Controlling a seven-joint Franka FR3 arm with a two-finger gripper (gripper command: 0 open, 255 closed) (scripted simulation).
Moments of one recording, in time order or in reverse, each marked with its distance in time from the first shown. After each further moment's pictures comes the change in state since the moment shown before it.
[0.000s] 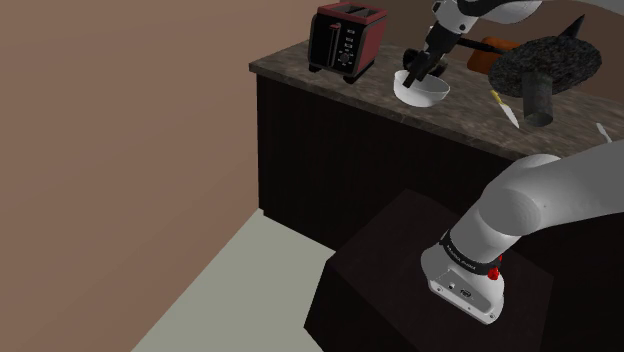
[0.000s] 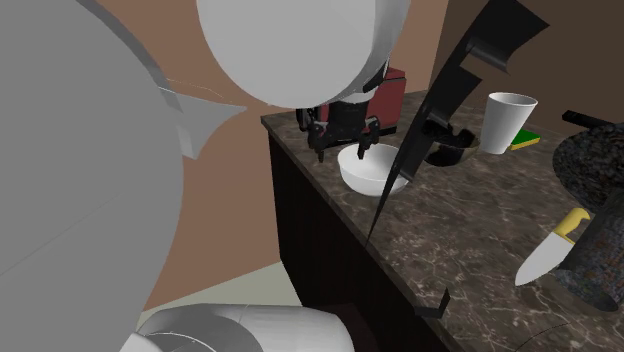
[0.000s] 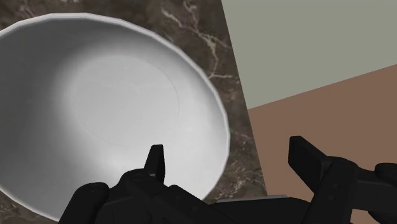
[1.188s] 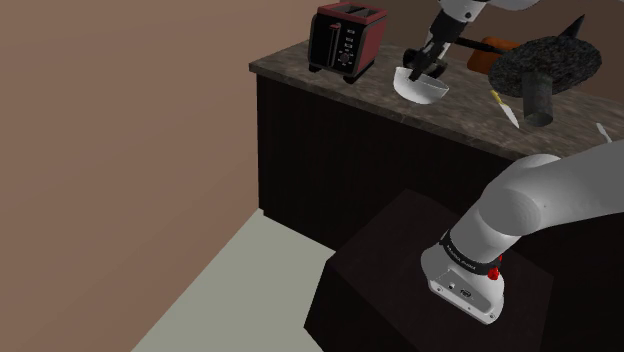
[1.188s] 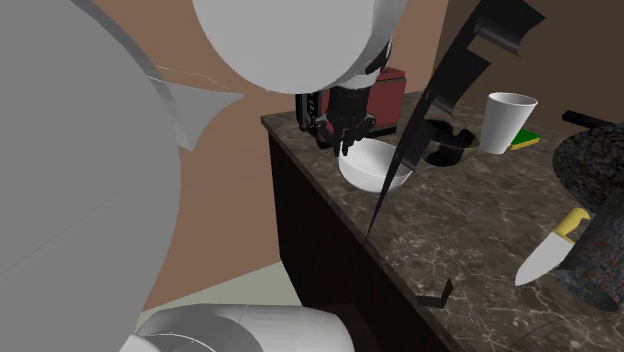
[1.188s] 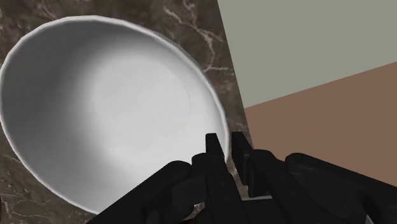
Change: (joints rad) arm 0.003 -0.002 0.008 0.062 0.005 -0.064 0.004
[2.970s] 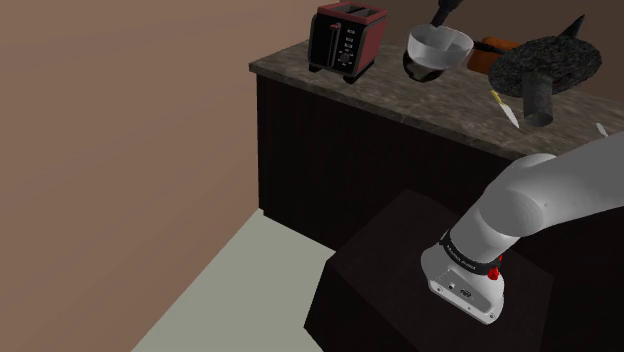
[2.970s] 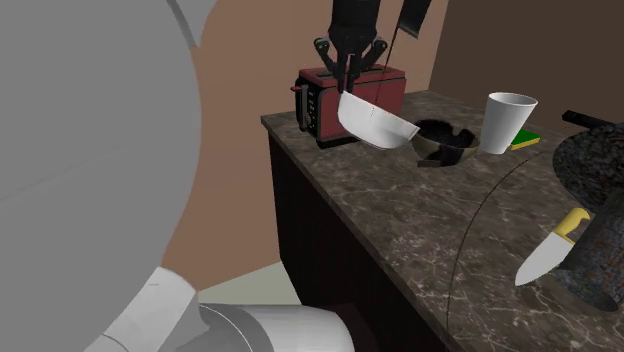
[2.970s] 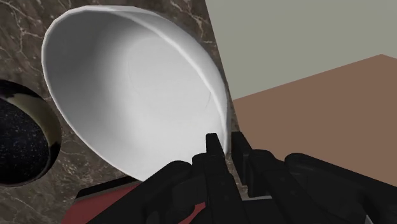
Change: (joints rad) arm 0.026 0.083 0.024 0.431 0.032 -0.349 0.008
